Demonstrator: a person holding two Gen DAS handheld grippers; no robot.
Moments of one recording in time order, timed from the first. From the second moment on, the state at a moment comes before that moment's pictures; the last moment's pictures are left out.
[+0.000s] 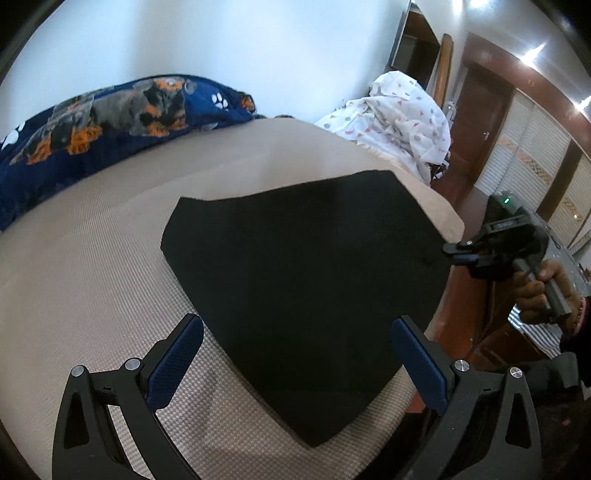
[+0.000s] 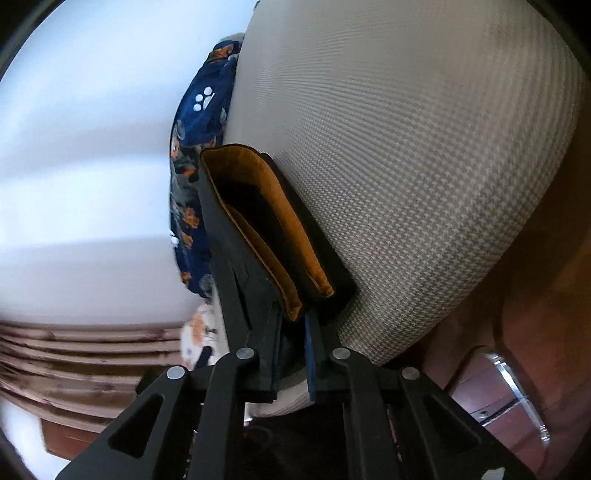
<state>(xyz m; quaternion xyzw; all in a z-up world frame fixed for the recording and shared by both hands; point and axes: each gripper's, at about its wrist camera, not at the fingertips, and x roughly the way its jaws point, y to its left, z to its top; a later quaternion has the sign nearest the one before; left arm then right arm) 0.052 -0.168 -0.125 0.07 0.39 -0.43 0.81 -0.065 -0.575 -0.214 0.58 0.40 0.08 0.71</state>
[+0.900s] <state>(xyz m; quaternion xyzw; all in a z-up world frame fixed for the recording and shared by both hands) 0.065 -0.177 -0.136 0.11 0.39 -0.40 0.82 0.041 -0.565 -0.180 0.29 0.55 0.14 0.77</state>
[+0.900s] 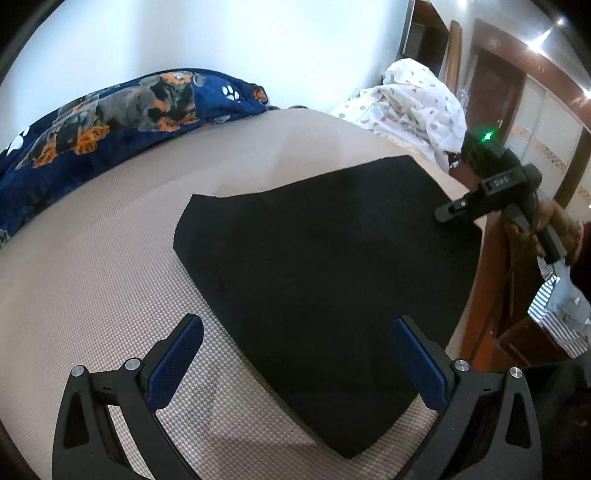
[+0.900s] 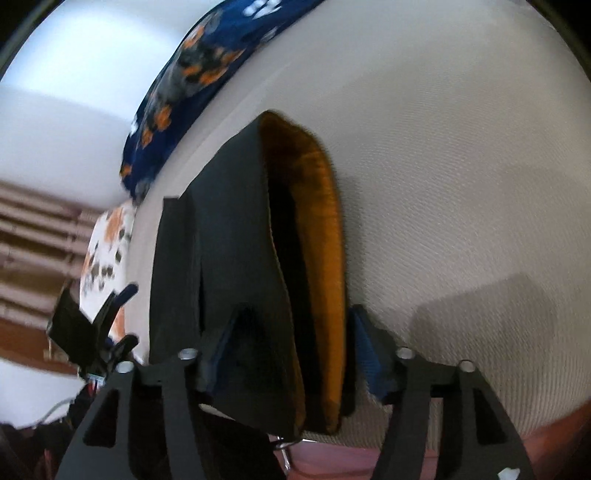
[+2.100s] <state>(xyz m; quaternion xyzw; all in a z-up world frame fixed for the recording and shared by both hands) 0.095 -0.217 -0.175 0.11 0.50 -0.39 0.77 0.075 -0.560 -0.190 0.32 0.54 0.28 0.73</state>
